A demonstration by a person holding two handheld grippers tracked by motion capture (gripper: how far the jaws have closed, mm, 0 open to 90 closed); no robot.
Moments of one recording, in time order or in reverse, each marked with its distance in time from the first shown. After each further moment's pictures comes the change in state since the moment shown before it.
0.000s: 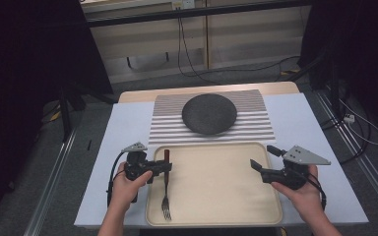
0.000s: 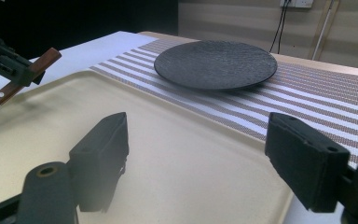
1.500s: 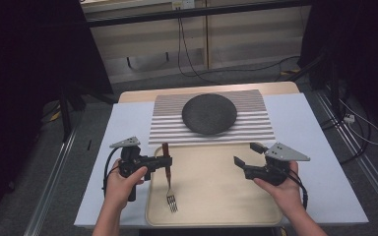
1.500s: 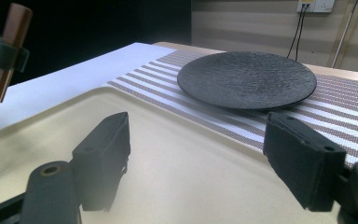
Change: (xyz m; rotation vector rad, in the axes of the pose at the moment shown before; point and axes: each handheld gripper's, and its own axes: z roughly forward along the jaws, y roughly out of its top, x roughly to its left) left arm -0.023 0.022 -0.025 -0.090 -0.137 -0.016; right arm 0.024 0.008 0.034 -0.034 0.044 0.025
